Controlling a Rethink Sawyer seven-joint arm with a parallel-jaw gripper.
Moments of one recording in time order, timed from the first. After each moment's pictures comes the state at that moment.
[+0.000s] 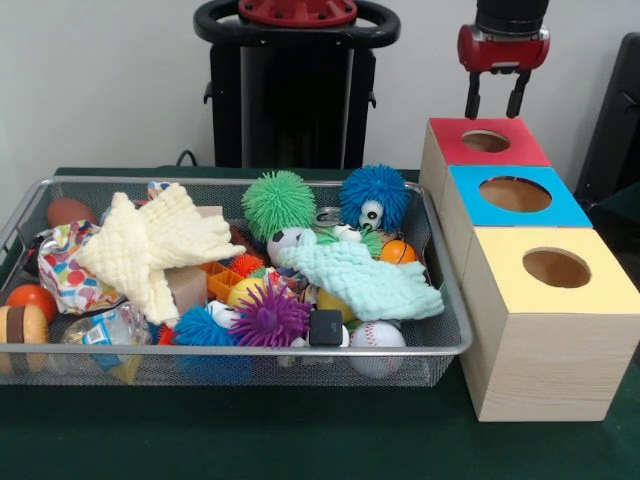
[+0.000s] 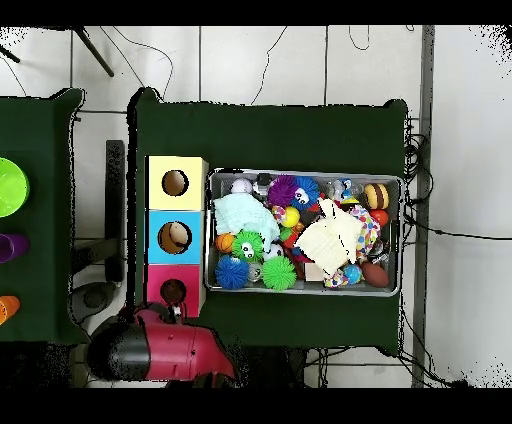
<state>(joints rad) 0.21 -0.88 -0.08 2.21 0.26 0.28 1.54</state>
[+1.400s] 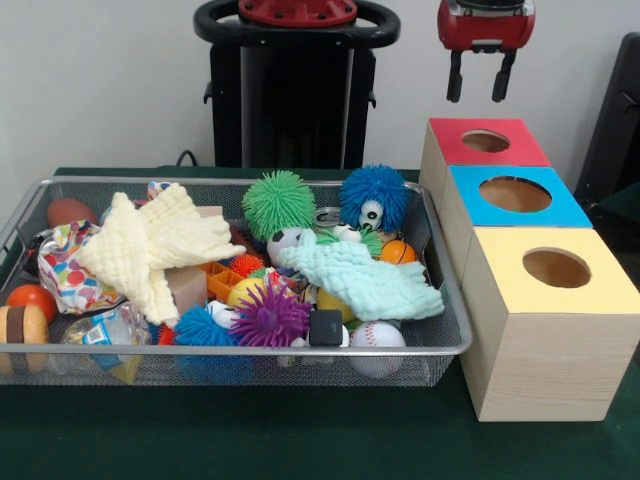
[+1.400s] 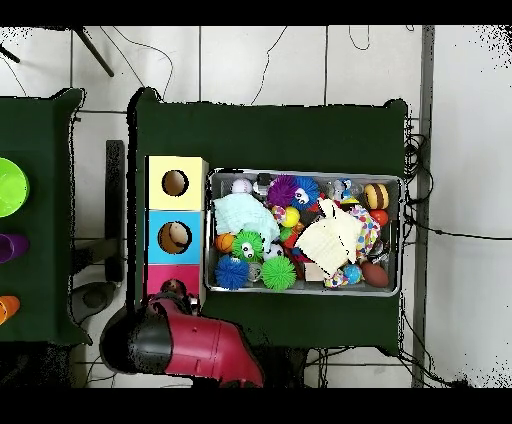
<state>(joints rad) 0.13 -0.95 -0.11 2.17 0.25 0.39 1.54</state>
